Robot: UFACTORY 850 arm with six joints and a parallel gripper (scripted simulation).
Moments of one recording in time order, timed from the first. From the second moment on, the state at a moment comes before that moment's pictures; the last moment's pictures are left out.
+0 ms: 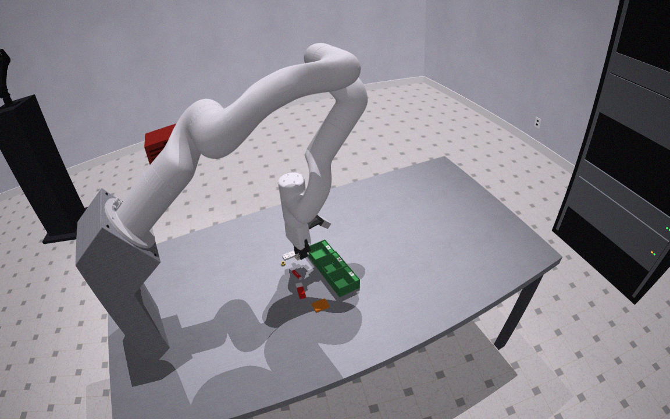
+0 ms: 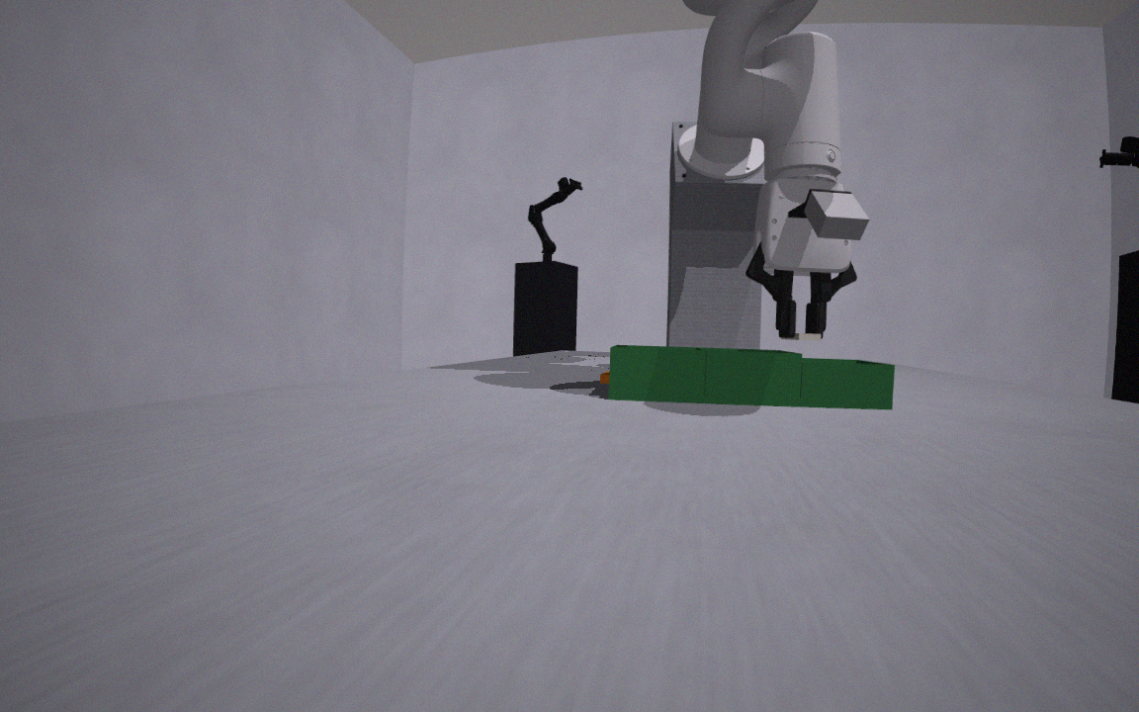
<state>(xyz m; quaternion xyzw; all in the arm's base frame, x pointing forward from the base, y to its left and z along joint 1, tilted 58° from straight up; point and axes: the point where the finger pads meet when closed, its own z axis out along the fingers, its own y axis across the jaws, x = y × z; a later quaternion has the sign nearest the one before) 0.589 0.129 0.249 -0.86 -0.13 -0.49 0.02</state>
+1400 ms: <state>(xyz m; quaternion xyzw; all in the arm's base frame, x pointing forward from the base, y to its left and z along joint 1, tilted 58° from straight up) 0.632 0.062 0.314 -0.79 -0.36 -0.48 -0.11</state>
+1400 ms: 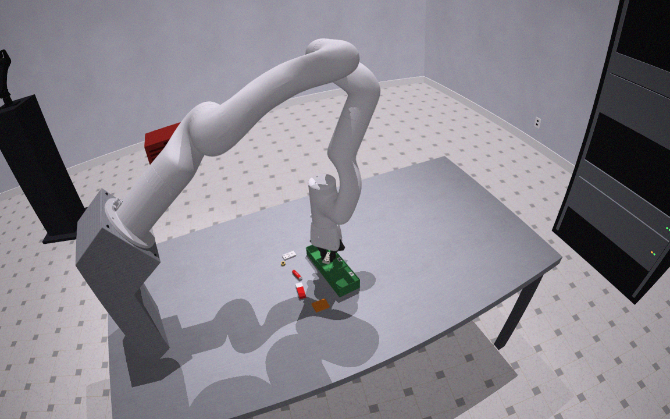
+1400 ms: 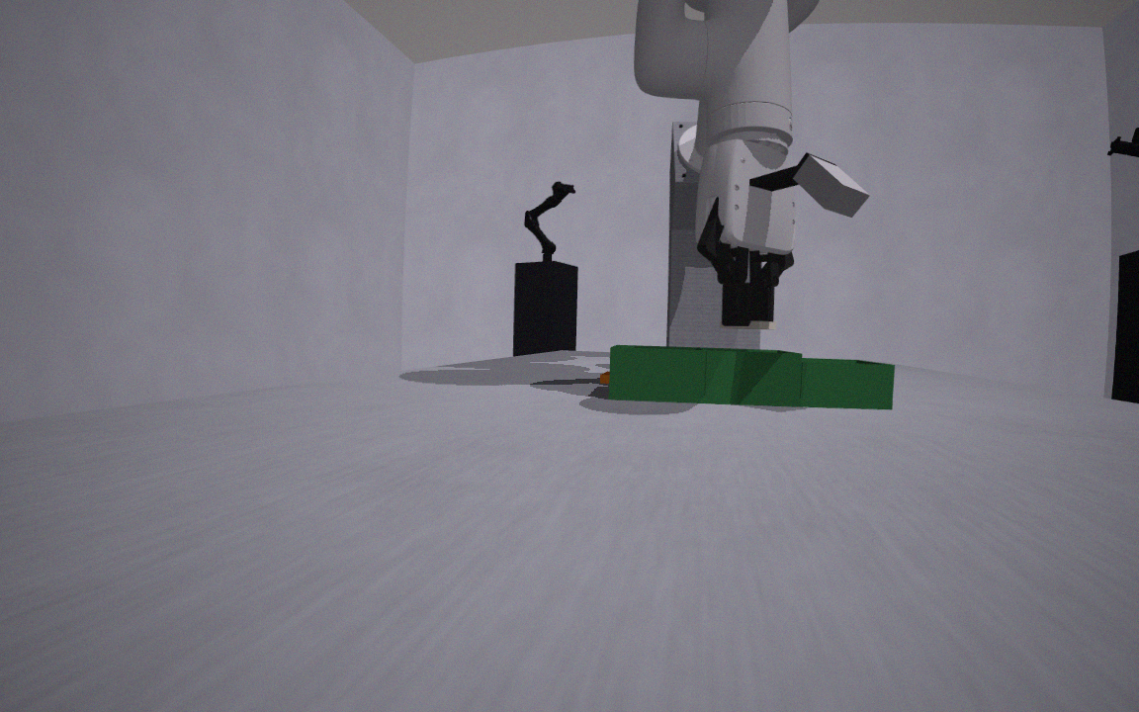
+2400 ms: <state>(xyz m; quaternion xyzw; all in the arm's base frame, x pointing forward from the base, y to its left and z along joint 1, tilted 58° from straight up) 0.635 0.059 0.316 -0.57 -0.66 -0.39 -0.28</state>
